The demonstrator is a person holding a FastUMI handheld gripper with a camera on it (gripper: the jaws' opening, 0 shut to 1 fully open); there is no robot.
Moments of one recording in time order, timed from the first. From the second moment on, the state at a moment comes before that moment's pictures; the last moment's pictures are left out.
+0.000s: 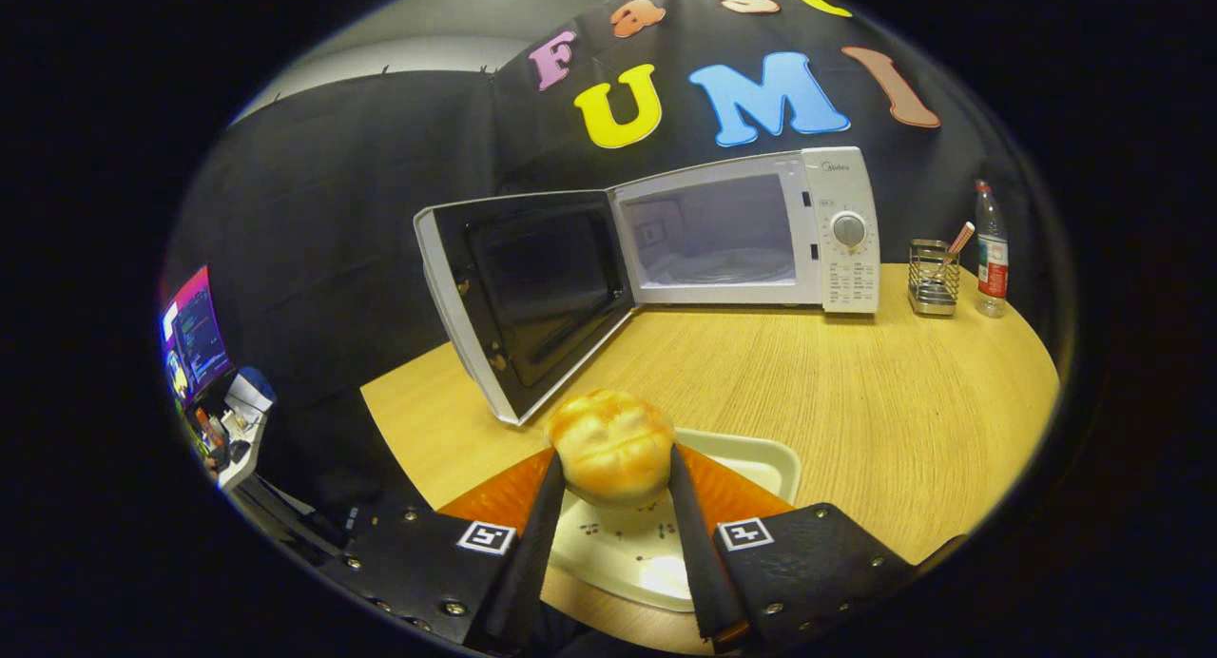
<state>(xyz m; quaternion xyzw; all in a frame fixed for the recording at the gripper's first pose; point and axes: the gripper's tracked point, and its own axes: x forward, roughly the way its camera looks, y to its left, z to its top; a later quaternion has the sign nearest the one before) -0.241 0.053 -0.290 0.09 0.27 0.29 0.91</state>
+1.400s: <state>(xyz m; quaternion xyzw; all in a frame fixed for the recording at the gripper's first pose) 0.095 0.110 -0.274 0.29 0.22 0.10 0.93</state>
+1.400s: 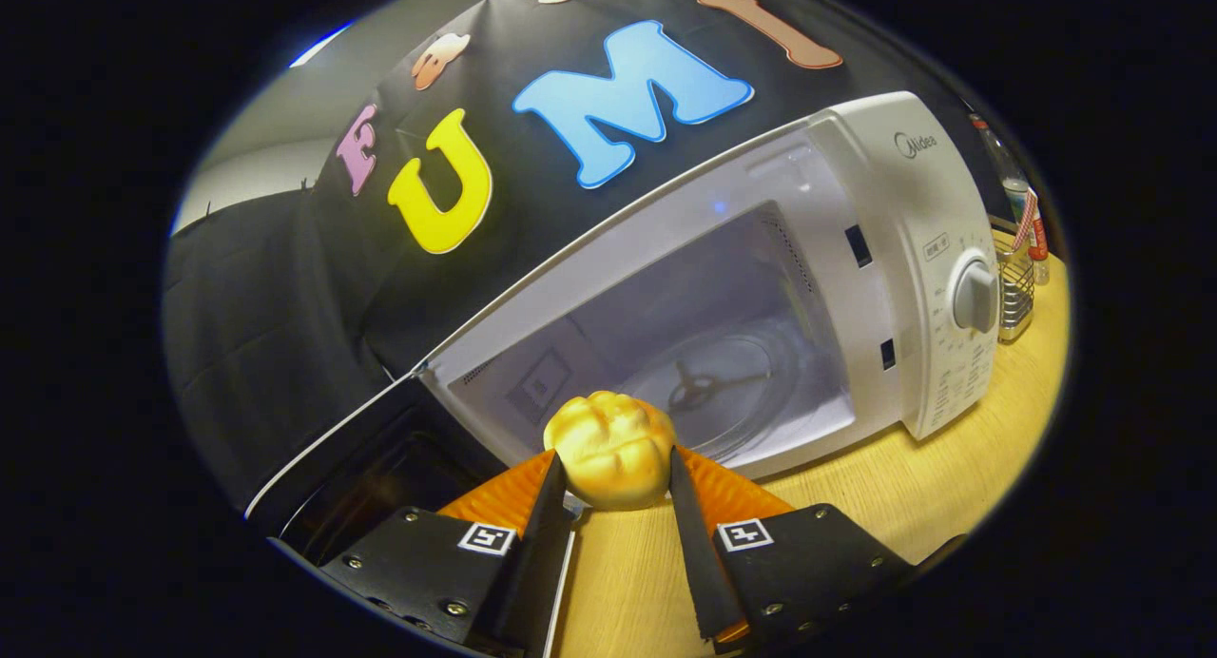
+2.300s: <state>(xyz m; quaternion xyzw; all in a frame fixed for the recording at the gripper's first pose) 0.152 0.118 -0.329 0.28 0.23 0.01 0.93</state>
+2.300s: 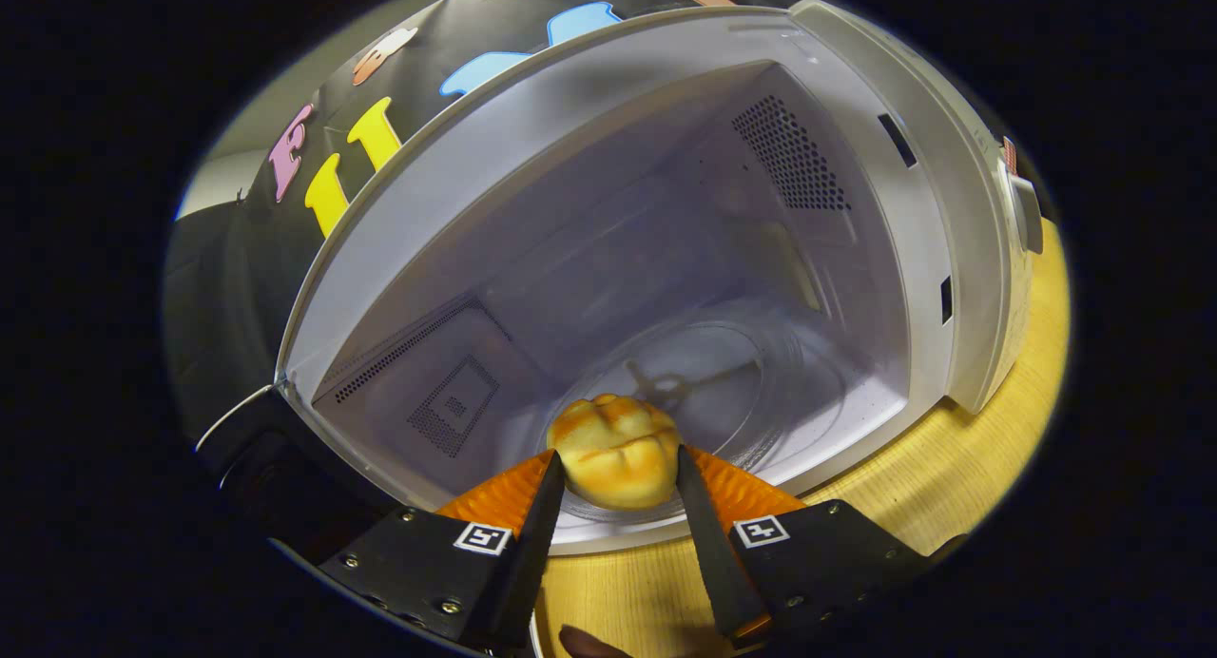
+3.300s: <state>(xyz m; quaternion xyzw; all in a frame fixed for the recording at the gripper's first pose) -0.022 0.173 -0.127 0.15 0.10 0.25 0.95</state>
